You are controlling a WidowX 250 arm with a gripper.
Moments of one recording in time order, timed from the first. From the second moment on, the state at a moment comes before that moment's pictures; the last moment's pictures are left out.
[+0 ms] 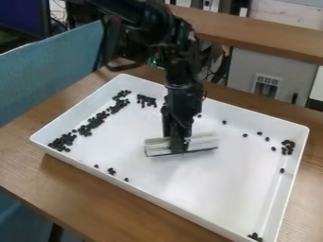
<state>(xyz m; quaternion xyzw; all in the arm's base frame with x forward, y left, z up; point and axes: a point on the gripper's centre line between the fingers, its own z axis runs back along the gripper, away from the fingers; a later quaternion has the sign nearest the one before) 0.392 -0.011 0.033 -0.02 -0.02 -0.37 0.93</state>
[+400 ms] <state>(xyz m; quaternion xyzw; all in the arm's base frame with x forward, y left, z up) 0.405 -0.012 0.063 -0.02 -0.01 -0.35 0.94</state>
